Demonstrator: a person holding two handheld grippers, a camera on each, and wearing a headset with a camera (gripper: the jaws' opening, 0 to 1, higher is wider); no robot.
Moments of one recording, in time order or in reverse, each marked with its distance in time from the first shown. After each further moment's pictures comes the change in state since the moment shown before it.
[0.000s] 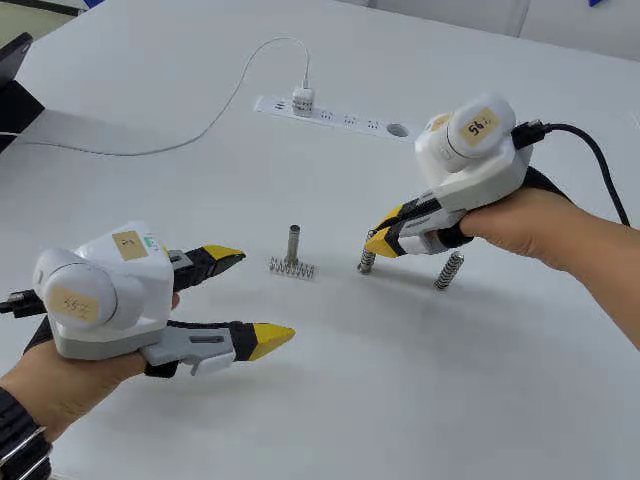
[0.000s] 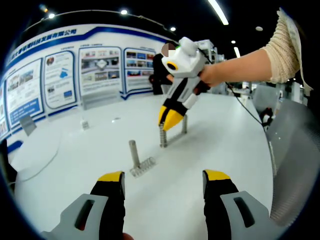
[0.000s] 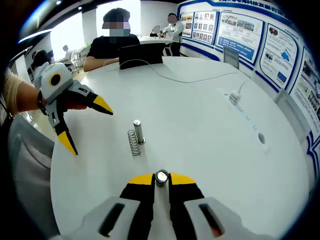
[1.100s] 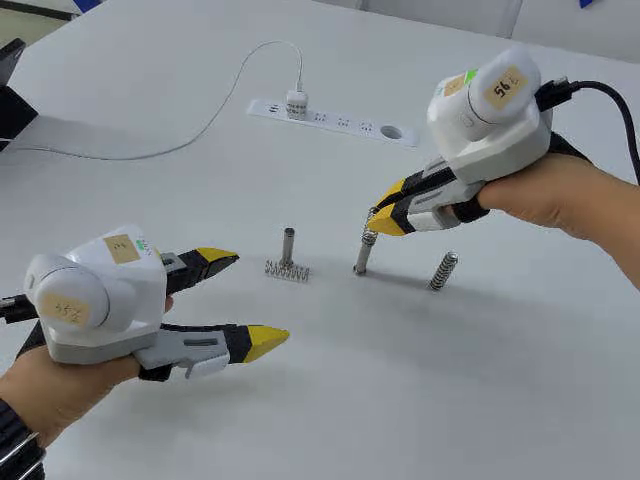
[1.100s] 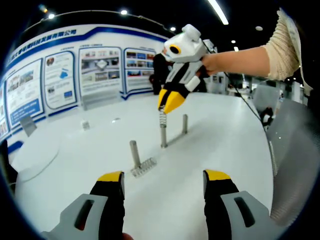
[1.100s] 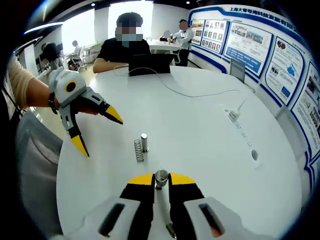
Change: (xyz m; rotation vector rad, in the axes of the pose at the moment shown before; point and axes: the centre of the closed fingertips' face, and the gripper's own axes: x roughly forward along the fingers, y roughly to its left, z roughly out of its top) left arm 0.000 0.002 0.000 0.003 0.001 0.002; right arm -0.025 -0.003 0.025 -0.097 -0.036 0.019
